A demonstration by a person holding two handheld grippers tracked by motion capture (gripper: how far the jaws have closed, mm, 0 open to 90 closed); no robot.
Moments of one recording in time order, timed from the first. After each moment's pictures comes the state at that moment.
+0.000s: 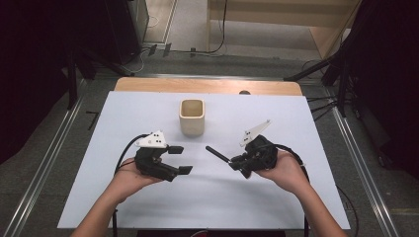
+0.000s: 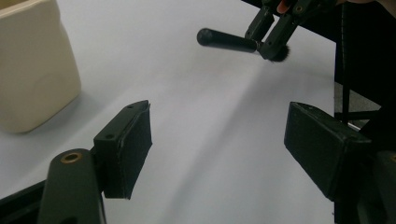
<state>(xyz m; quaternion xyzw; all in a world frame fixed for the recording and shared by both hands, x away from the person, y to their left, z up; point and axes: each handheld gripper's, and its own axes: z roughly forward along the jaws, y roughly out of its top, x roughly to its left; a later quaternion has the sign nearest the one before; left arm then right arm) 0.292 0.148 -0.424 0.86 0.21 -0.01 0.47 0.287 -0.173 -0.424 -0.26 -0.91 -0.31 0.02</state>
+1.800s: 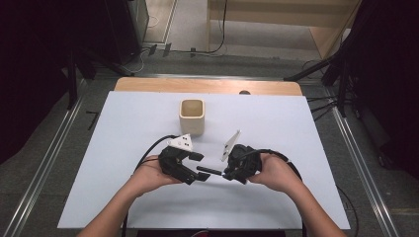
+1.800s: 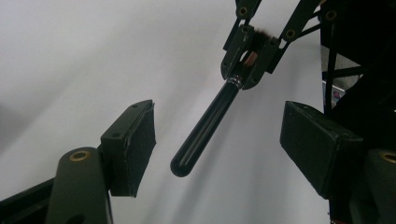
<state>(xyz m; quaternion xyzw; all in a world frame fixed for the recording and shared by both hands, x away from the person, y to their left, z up) 0.299 0.097 -0.442 0.90 0.16 -0.06 0.41 0.281 -0.128 -0.433 -0.17 -0.97 -0.19 0.01</state>
